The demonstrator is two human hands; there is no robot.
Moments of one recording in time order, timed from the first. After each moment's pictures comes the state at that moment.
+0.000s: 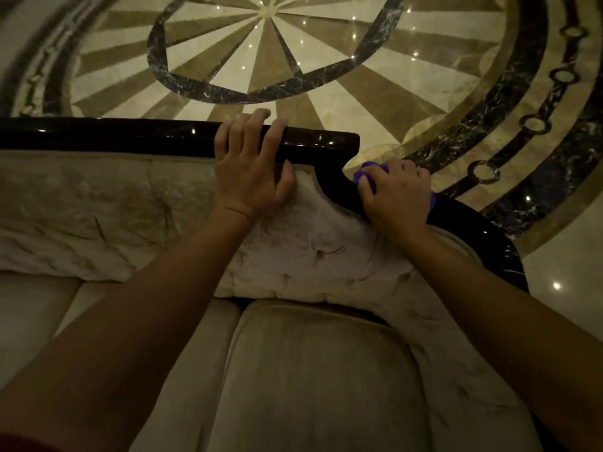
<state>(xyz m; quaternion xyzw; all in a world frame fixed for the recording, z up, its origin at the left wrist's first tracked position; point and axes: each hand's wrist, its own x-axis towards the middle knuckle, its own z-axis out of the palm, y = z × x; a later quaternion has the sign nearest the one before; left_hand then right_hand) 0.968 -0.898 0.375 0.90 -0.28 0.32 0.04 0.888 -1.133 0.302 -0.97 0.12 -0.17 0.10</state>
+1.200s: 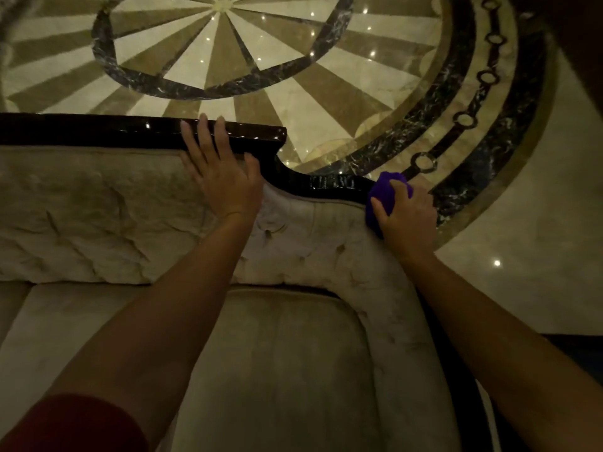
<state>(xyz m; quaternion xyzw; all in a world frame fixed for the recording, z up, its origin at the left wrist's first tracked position) 0.892 -0.970 0.377 0.96 -0.02 0.20 0.19 0.758 -1.233 0.293 -0.95 0.27 -0.12 0.11</state>
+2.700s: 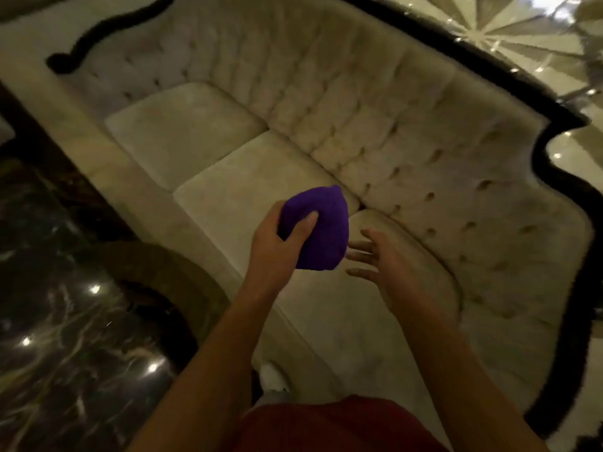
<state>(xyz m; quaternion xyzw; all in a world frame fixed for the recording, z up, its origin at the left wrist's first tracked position) 0.330 -0.558 0.496 0.70 0.19 0.13 0.68 0.408 -0.735 0.444 -0.69 0.13 0.27 0.66</state>
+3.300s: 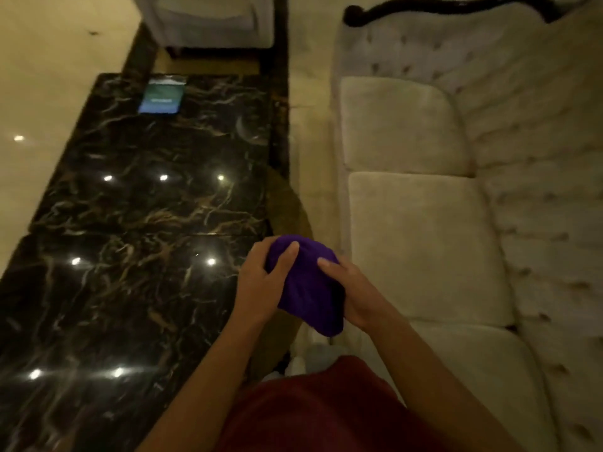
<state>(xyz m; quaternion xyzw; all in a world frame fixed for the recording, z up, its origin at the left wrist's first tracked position) 0.123 -0.354 0.436 0.57 0.54 0.31 0.54 0.286 -0.409 0.414 -0.53 -0.14 0.69 0.47</state>
